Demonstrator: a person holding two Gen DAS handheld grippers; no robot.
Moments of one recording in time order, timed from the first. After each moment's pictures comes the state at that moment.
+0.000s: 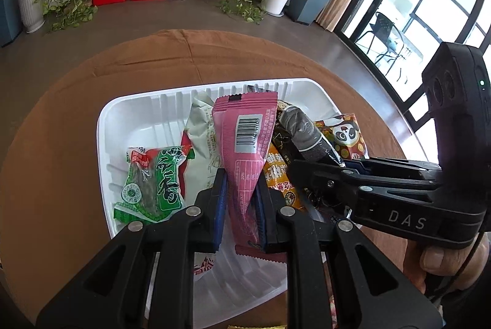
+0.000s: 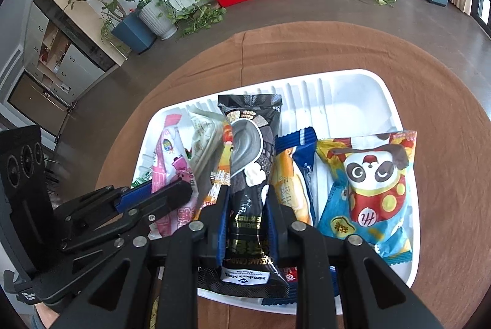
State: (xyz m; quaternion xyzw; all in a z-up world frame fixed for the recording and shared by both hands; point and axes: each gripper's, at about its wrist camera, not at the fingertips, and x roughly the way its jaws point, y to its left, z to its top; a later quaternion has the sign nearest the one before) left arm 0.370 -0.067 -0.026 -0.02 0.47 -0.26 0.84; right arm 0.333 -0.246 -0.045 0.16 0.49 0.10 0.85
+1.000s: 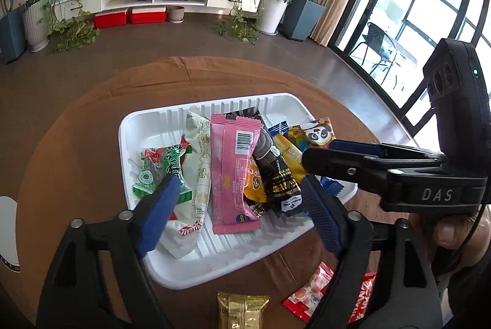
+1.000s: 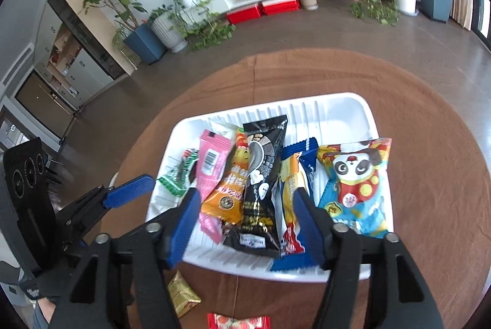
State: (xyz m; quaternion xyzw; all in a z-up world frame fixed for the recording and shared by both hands) left arm 0.311 -0.047 0.017 -0.02 0.42 -0.26 0.87; right arm 0.288 -0.251 -0.004 0.15 0.43 0.12 0.88
